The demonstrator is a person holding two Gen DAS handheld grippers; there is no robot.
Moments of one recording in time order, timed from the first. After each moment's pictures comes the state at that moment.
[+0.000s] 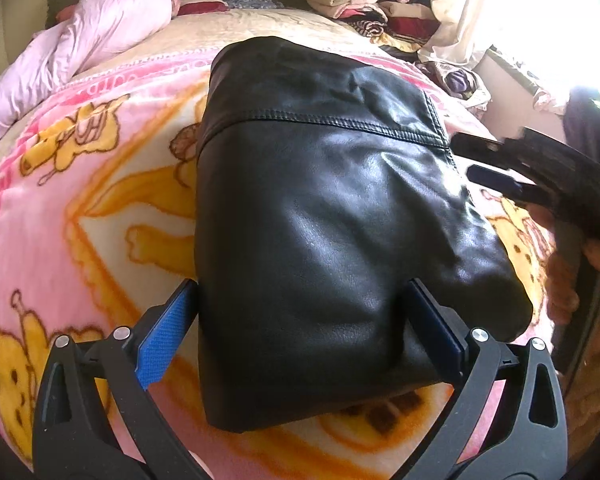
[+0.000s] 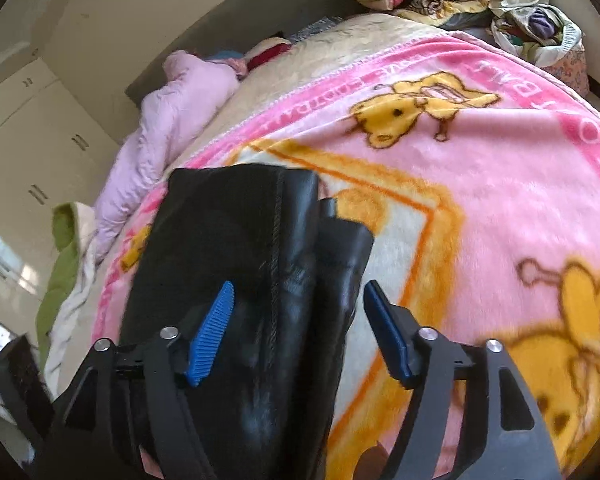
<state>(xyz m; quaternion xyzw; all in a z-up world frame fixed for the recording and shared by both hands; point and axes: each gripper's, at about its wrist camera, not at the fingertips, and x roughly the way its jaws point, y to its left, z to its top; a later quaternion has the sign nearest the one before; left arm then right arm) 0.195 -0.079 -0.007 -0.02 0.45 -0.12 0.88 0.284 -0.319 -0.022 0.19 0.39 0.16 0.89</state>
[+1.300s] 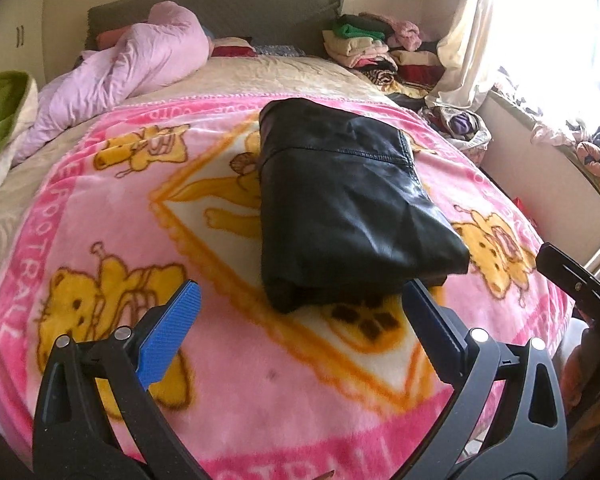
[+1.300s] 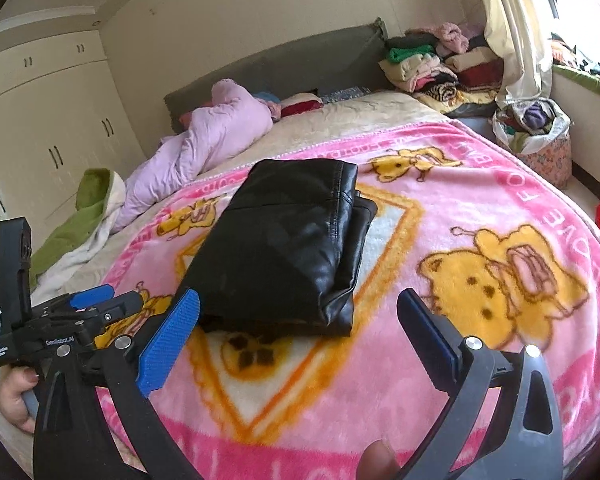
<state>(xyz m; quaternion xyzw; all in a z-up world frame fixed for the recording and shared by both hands) 0.071 -0.043 0.047 -0.04 0.37 -0.08 0.92 0.078 -0.286 0.021 0.09 0.27 0.14 0.95</state>
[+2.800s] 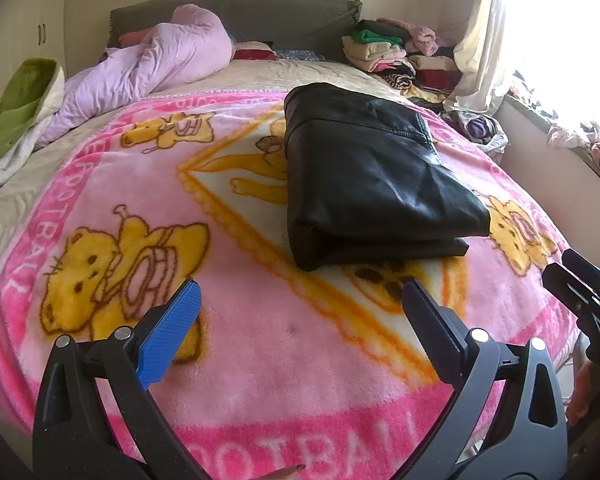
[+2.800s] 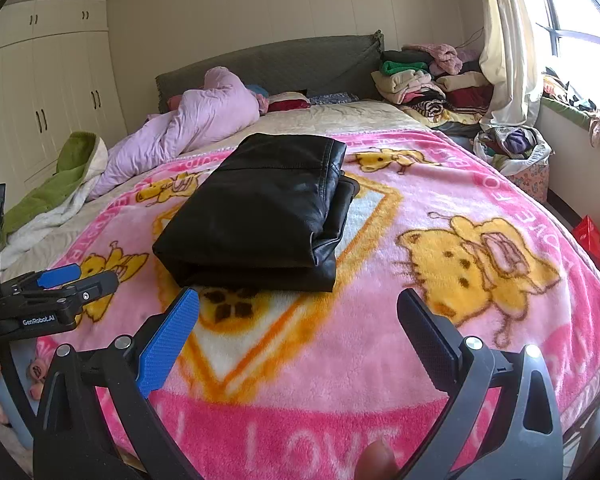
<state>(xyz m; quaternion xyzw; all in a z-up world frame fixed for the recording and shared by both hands) 0.040 -0.037 0.016 -0.03 0.36 -0.05 0.93 0.049 -0.264 -0.018 0.02 0.27 0.09 0.96</state>
